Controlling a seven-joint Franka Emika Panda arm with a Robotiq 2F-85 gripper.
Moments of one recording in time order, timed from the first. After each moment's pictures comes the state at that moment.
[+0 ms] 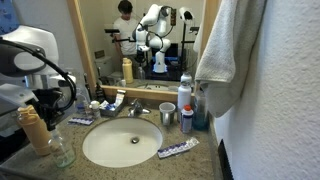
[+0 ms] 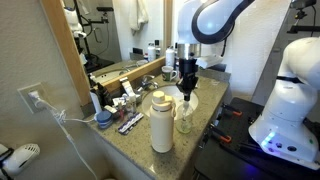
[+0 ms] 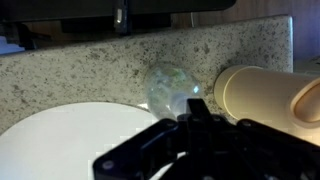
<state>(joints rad) 0.21 -0.34 0.15 -2.77 0.29 2.35 0.22</state>
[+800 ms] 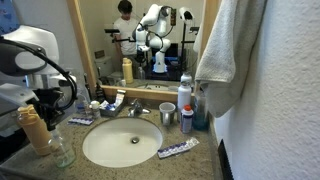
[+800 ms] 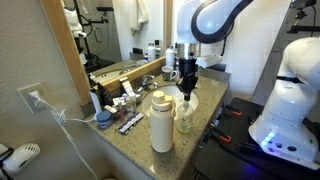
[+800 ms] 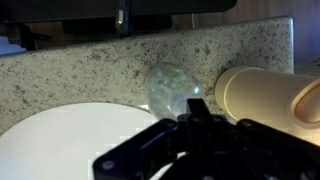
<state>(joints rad) 0.21 -0.33 0.15 -2.76 0.28 2.34 0.22</state>
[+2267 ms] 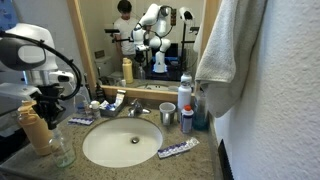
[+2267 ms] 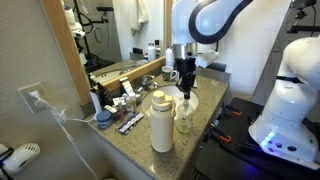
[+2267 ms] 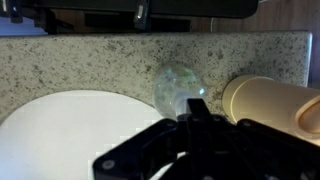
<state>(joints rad) 0.21 -0.31 0.18 -2.71 0.17 2.28 0.22</state>
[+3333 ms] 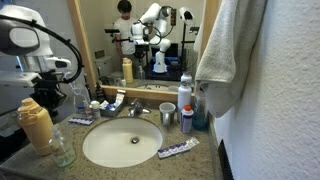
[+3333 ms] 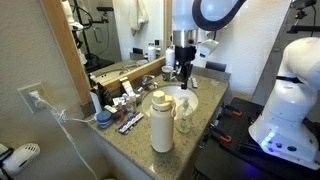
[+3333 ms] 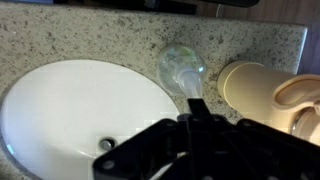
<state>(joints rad) 0.21 -0.40 0.18 -2.67 0.12 2.23 0.16</state>
